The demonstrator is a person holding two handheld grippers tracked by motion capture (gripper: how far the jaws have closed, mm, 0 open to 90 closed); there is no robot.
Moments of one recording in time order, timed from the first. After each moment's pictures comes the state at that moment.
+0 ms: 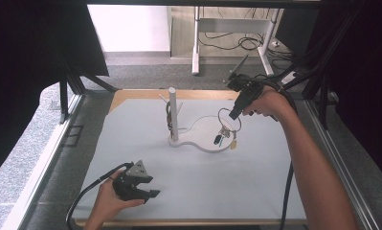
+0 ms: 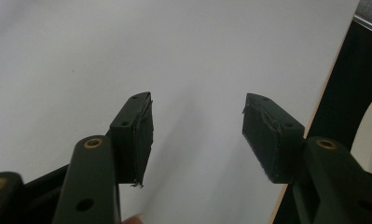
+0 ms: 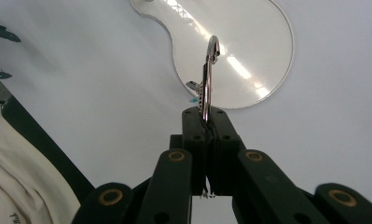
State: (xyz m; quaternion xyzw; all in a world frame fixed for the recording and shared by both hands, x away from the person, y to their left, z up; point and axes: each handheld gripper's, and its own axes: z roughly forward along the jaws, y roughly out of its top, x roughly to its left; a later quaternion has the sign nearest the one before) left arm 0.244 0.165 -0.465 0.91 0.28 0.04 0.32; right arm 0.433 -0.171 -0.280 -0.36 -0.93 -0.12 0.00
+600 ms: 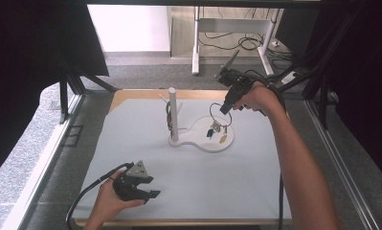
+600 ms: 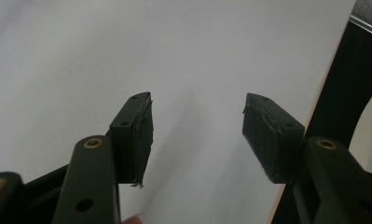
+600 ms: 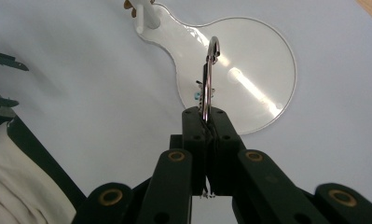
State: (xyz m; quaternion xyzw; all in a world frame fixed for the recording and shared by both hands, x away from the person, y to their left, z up) left arm 0.244 0.165 -0.465 0.91 0.28 0.03 0.32; right arm 0.450 -0.150 -0.282 -0.36 -0.92 -0.14 0.00
